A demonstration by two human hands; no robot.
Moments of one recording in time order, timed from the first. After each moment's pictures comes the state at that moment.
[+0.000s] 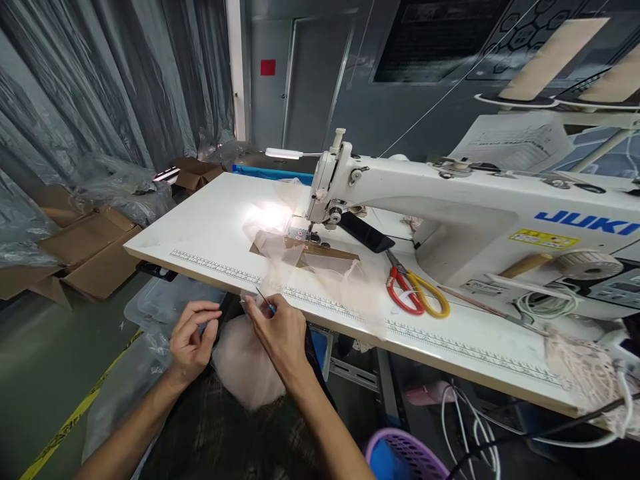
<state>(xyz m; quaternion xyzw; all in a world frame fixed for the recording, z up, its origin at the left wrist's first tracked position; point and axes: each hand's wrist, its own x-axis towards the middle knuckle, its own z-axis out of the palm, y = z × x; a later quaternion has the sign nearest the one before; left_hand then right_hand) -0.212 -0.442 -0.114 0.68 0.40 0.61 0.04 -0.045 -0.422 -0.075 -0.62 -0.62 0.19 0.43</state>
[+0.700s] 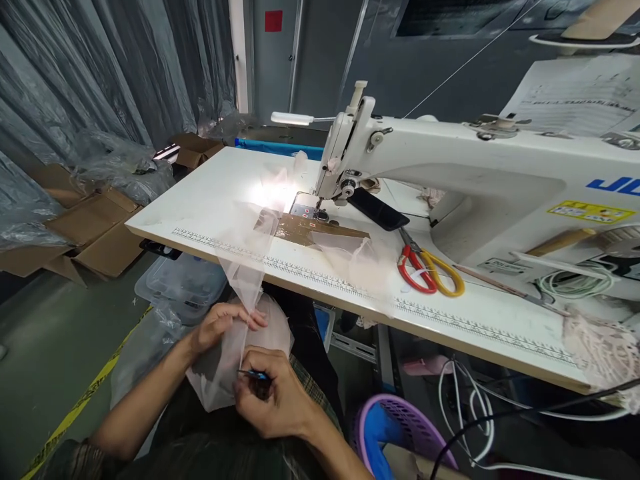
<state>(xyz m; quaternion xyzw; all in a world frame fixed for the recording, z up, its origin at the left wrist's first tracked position) -0.212 -0.436 -0.121 0.68 0.26 0.38 0.57 -0.034 -0.504 -0.096 -0.32 -0.73 0.47 0.37</state>
